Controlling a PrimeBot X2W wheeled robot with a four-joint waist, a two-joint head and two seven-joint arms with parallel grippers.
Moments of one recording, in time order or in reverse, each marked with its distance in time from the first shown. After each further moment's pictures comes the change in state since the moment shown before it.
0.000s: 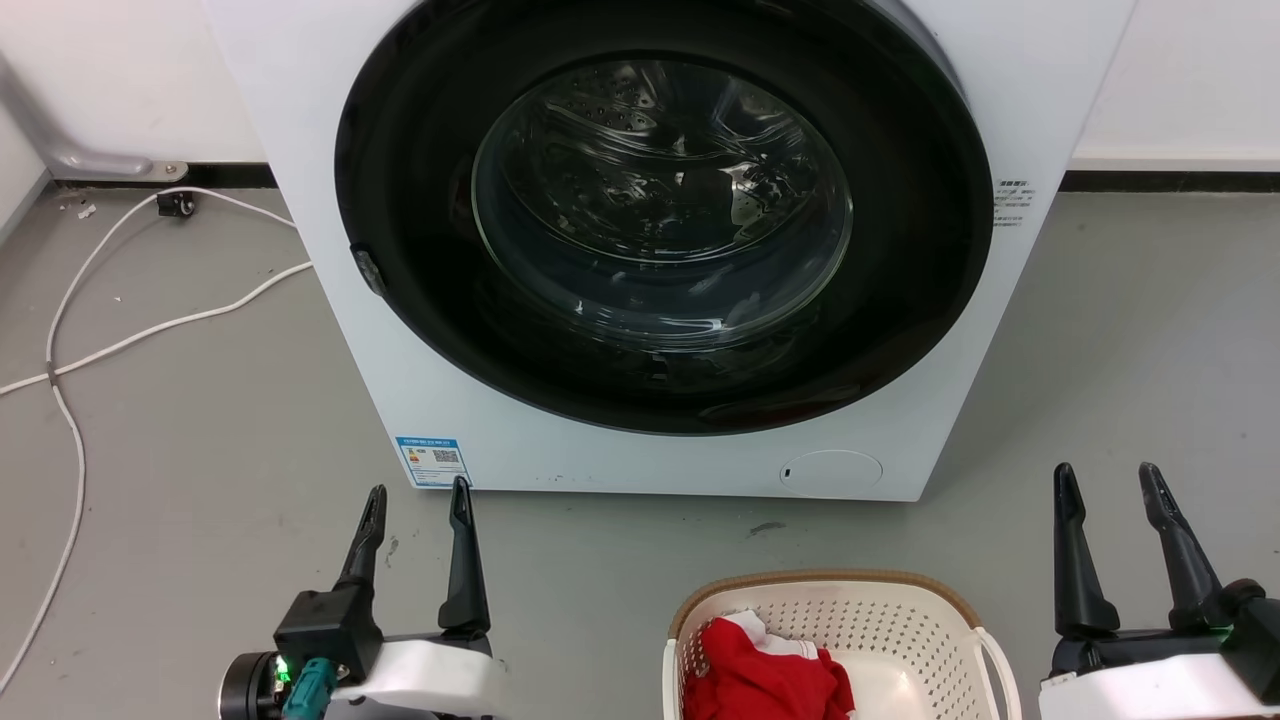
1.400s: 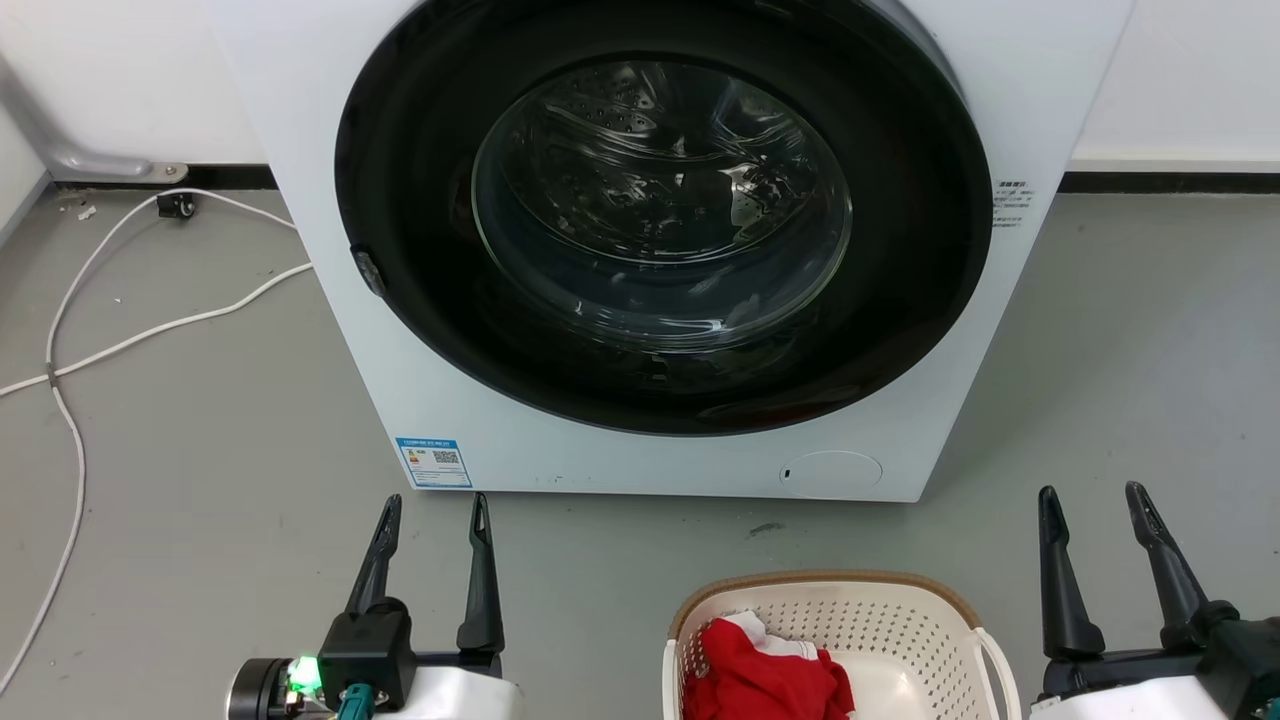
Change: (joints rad) left arm 0.024 0.001 -0.021 0.006 0.146 0.022 -0.039; right arm 0.026 -0.001 0.010 0.018 -0.083 0.000 -0.042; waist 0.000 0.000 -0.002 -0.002
